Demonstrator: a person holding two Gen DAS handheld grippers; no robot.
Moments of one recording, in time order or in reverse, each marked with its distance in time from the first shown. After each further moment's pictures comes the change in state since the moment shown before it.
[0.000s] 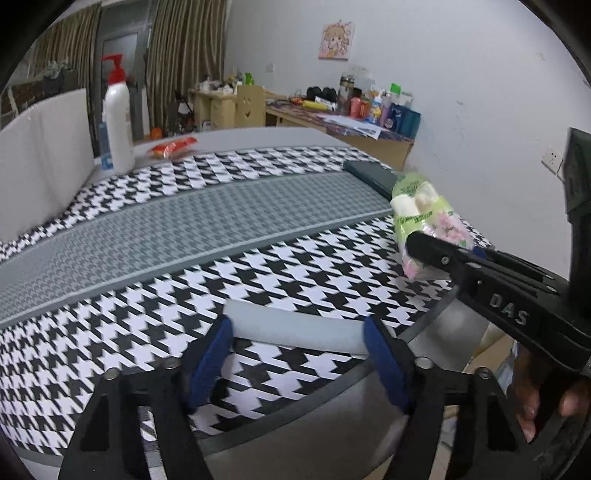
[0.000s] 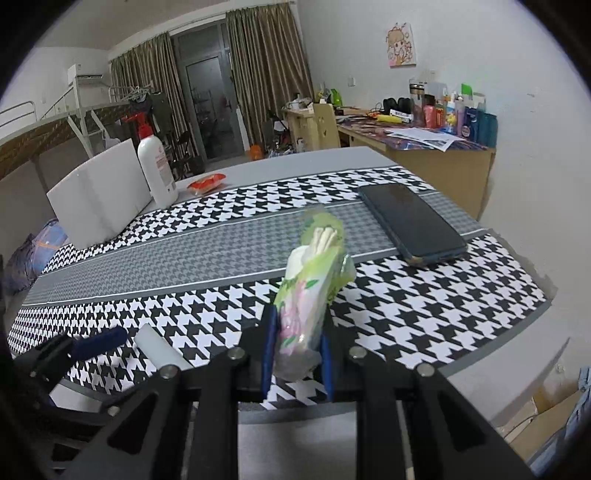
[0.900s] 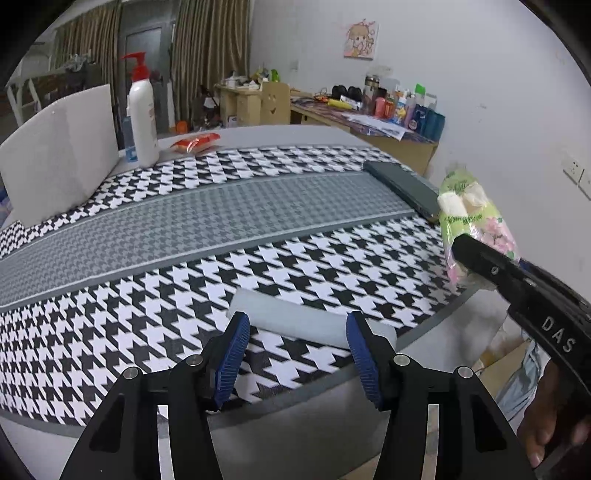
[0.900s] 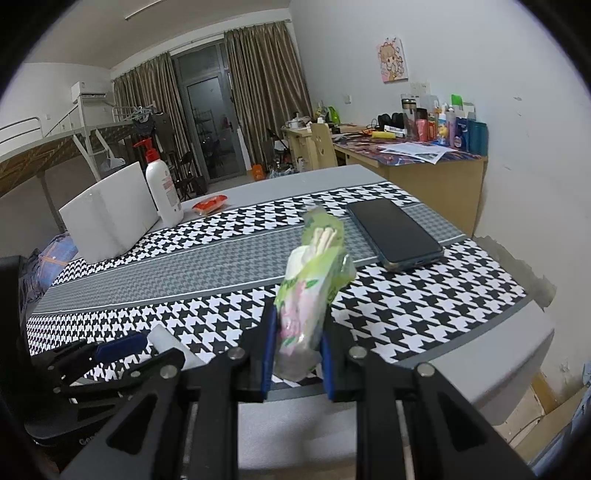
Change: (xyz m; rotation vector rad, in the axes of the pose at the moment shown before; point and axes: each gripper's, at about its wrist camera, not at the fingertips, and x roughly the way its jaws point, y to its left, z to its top) left arm -0.008 -0.009 -0.003 -0.049 0.016 0.088; right arm -0.029 -0.011 -0.009 0.019 -0.079 0.022
